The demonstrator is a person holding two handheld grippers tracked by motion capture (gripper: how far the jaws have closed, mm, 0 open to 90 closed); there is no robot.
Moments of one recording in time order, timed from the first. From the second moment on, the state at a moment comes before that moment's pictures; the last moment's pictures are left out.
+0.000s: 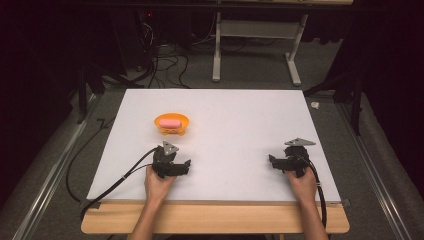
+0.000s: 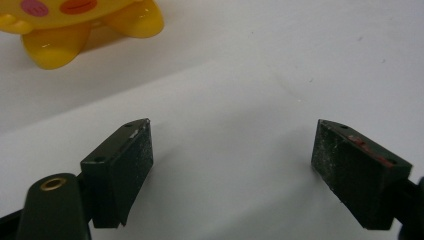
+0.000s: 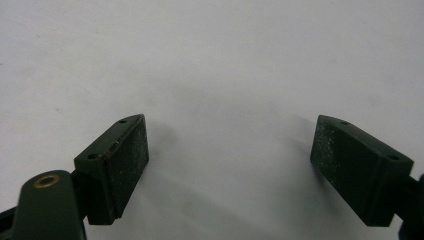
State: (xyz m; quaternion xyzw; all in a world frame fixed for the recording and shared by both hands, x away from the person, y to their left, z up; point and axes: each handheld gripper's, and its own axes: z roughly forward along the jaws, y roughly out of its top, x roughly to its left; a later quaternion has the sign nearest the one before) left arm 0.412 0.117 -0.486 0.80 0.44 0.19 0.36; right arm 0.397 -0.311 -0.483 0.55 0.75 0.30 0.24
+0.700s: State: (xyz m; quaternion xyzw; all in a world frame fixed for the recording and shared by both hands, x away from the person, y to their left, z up) left arm 0.414 0.117 -0.488 0.80 0.44 0.19 0.35; right arm 0.397 -0.311 -0.483 0.55 0.75 0.30 0.24
